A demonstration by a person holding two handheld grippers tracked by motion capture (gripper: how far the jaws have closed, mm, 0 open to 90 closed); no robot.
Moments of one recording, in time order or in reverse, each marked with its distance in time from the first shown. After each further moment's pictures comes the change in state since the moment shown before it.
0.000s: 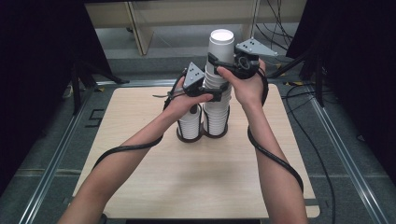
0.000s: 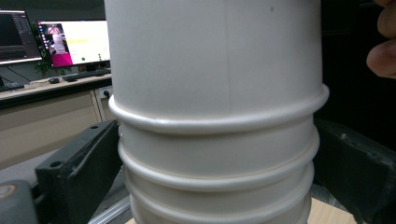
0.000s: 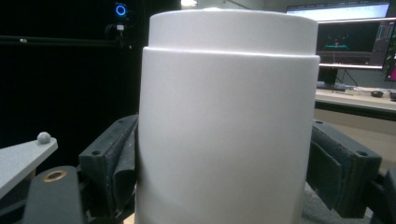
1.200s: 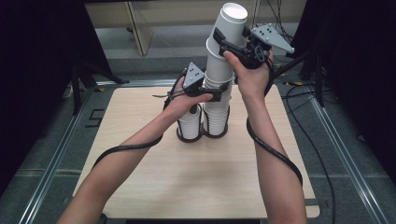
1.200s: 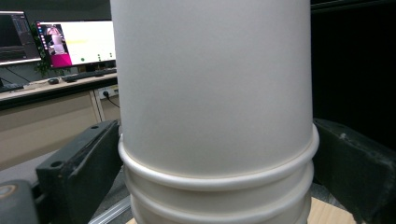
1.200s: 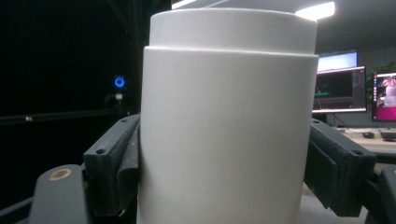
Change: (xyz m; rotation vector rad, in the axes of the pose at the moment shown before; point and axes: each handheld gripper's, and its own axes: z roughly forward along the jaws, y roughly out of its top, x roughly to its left) left arm 0.001 0.000 0.000 0.006 0.002 0.009; right arm -0.001 0.038 -0.014 -0.257 -0.026 0.088
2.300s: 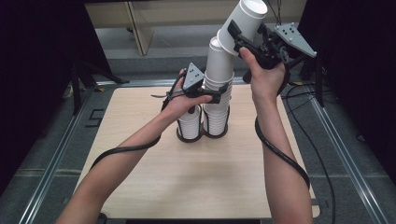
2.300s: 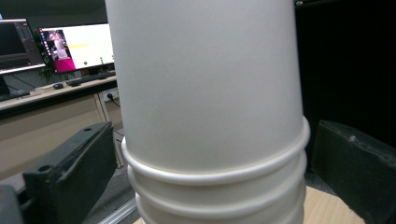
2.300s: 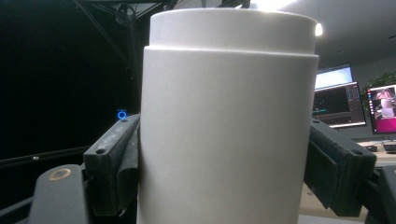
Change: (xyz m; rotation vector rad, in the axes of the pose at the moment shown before) left arm -0.003 0.004 -0.009 0.008 0.010 0.053; right arm -0.012 0.018 -0.028 -0.101 -0.009 0.085
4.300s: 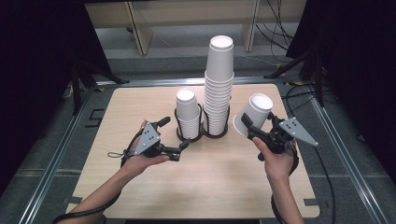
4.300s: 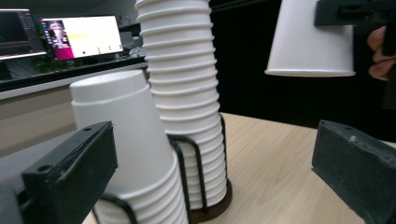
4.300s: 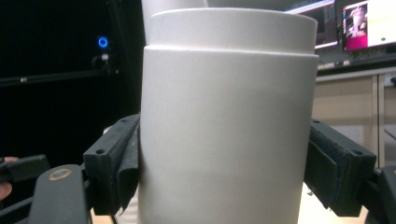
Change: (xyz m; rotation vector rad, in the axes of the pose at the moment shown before) left arm -0.028 -0.095 -0.168 -0.008 -0.022 -0.016; right arm -0.006 -0.136 -0.166 0.264 -0.086 0.026
